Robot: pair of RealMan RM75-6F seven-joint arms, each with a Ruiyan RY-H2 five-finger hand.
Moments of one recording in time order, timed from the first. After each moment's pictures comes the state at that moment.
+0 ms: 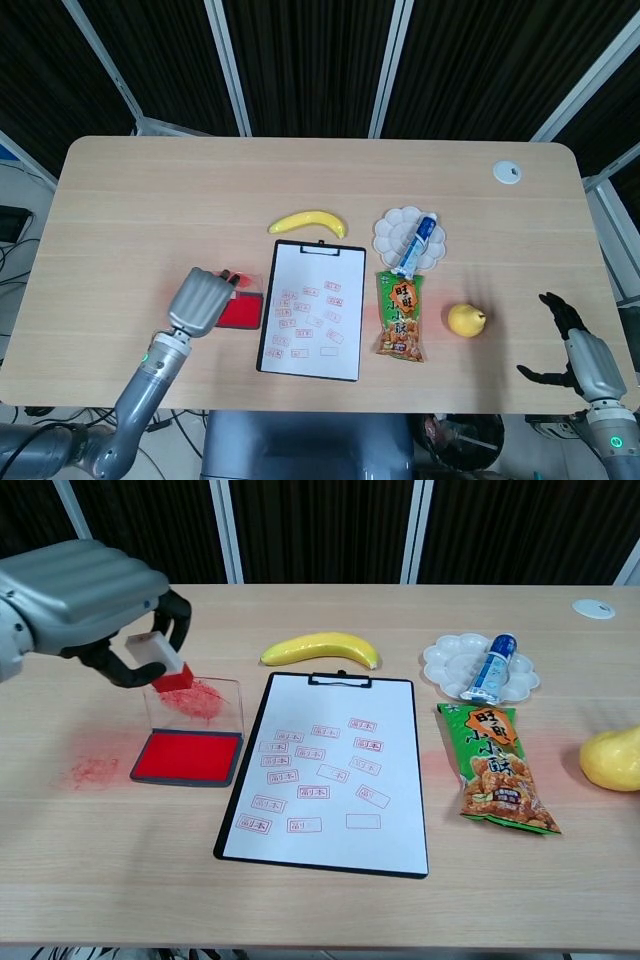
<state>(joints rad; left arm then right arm) -0.74 -1.46 0.02 -1.81 1.10 1.33 0.92 0.12 -1.02 0.06 -1.75 -1.35 1.24 0.30</state>
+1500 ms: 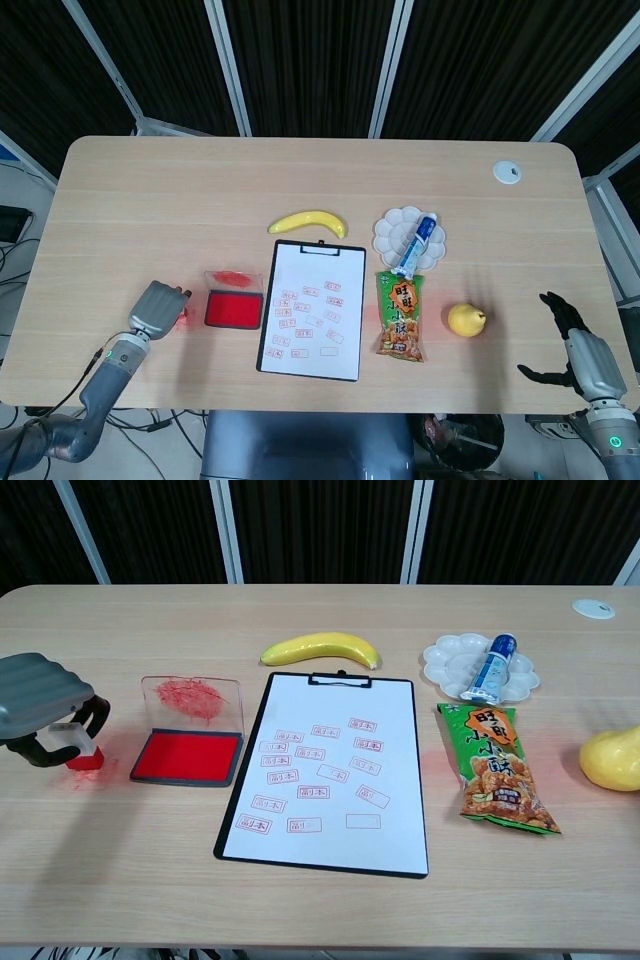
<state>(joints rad) -0.61 -1.51 0.07 -1.36 1.18 1.04 0.70 0.12 -1.03 0.06 -1.75 -1.35 1.24 0.27</state>
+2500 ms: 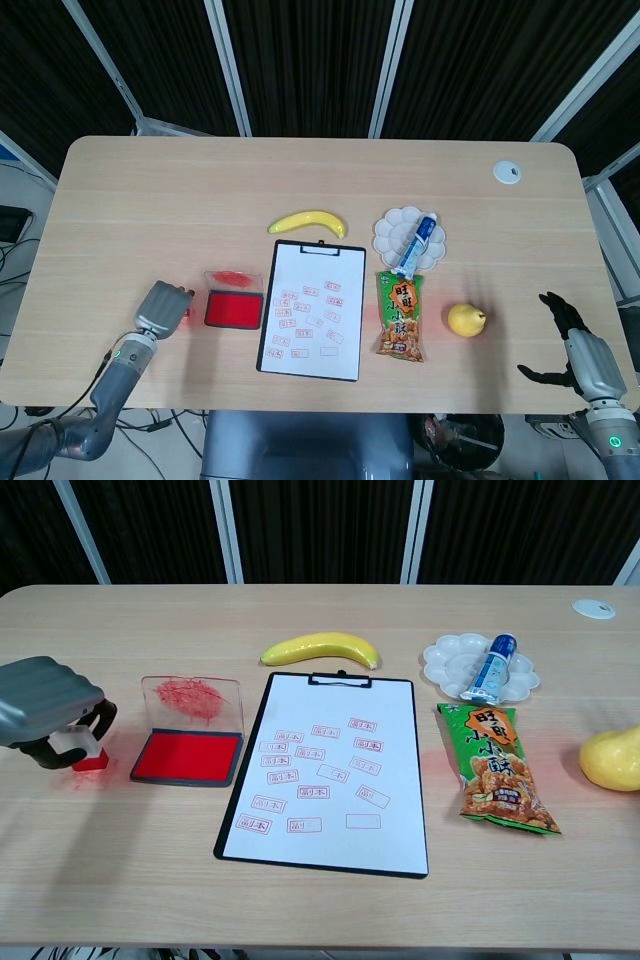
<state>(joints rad) -0.61 -1.54 0.03 -1.38 1.10 1.03 0.82 0.12 -1.03 0.06 -1.74 -1.35 1.24 0.27</state>
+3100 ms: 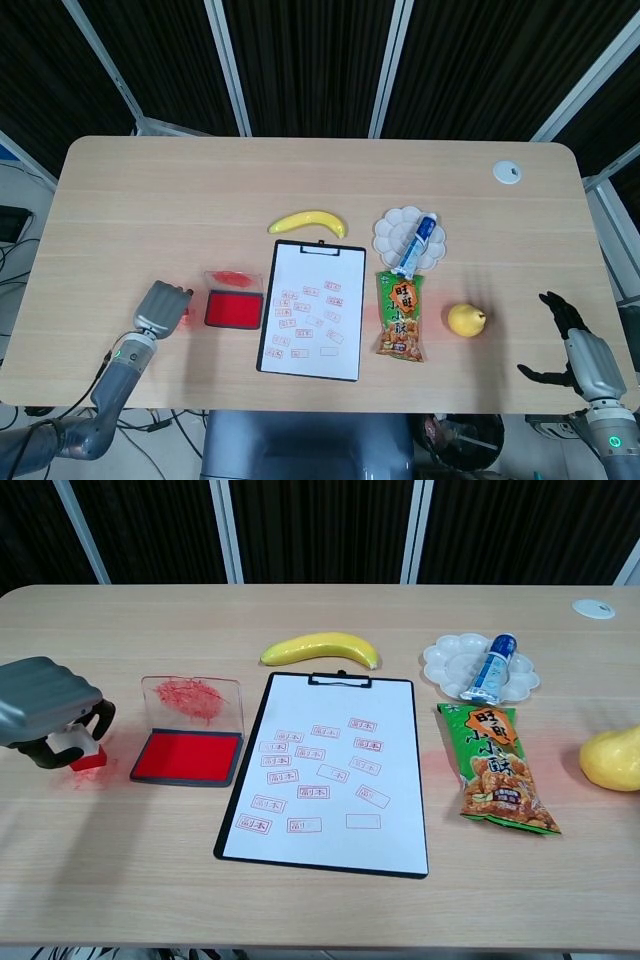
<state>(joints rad) -0.61 -1.54 0.02 -1.40 1.06 1.02 0.86 0.12 -1.03 0.06 -1.75 -1.35 1.24 0.27</state>
